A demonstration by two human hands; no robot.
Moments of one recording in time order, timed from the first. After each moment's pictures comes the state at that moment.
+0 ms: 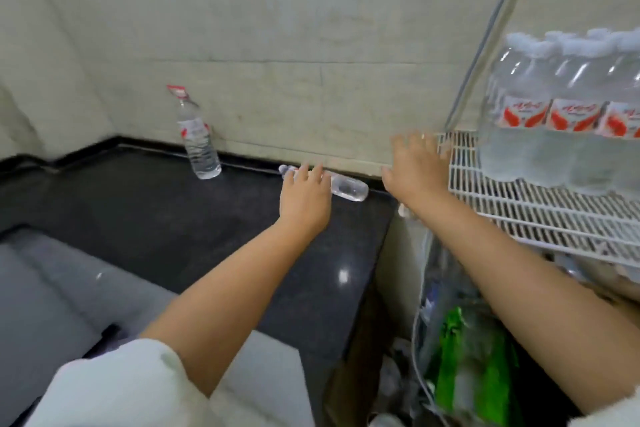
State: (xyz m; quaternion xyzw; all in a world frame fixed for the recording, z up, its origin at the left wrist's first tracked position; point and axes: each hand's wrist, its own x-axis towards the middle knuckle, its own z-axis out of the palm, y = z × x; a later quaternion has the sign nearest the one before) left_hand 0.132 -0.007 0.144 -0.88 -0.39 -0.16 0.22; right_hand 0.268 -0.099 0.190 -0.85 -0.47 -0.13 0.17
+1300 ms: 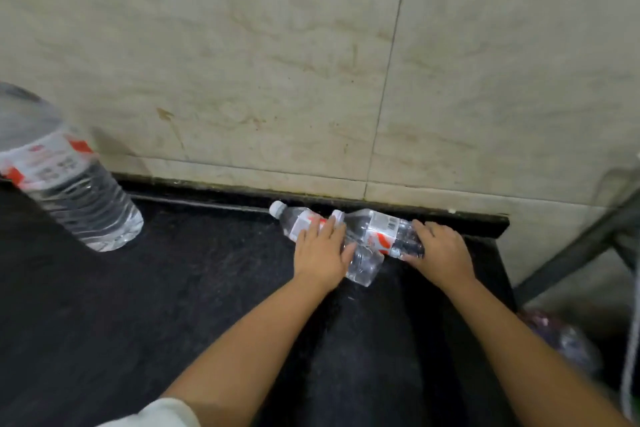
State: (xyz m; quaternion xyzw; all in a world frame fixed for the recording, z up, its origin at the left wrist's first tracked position) left_hand 0.227 0.420 -0.042 -0.94 -0.31 0.00 -0.14; right_hand 0.370 0.284 -0.039 -0.91 -0.39 0.05 0.09
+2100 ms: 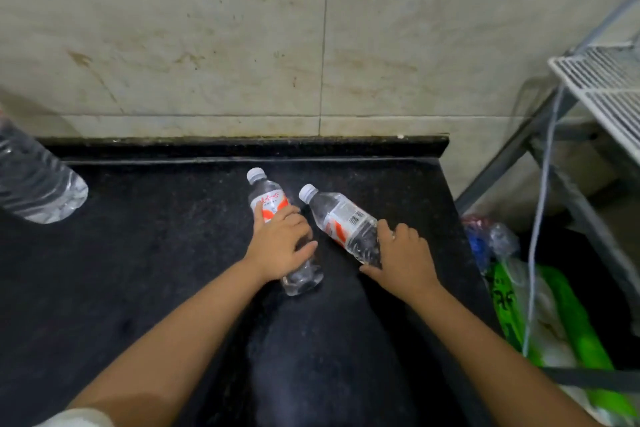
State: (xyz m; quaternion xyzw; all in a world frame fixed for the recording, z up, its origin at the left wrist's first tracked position) left_hand 0.165 0.398 -0.058 -0.97 -0.13 0.03 -0.19; right_hand 0.259 0.218 -0.039 -0.93 -0.34 0.12 -0.03
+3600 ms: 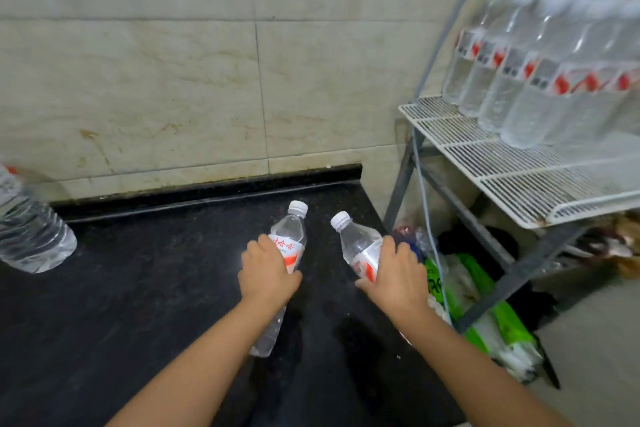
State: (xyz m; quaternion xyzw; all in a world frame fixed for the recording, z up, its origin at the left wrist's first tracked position) left_hand 0.078 0.272 0.036 -0.92 -0.34 -0.02 -0.22; right_hand 0.134 0.113 0.050 -0.99 -0.14 0.03 0.09
